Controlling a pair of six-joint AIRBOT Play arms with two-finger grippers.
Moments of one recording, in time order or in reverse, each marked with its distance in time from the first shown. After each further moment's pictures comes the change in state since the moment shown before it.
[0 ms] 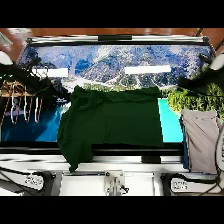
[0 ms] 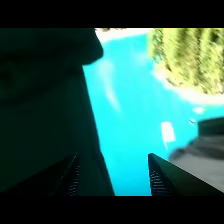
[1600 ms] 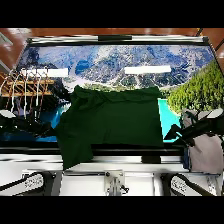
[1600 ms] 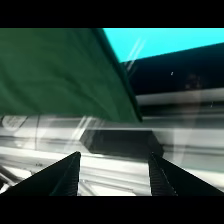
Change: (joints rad) left arm 0.227 0.362 -0.947 -0.094 0.354 0.332; right arm -0.216 0.237 -0.829 0.282 0.032 -0.169
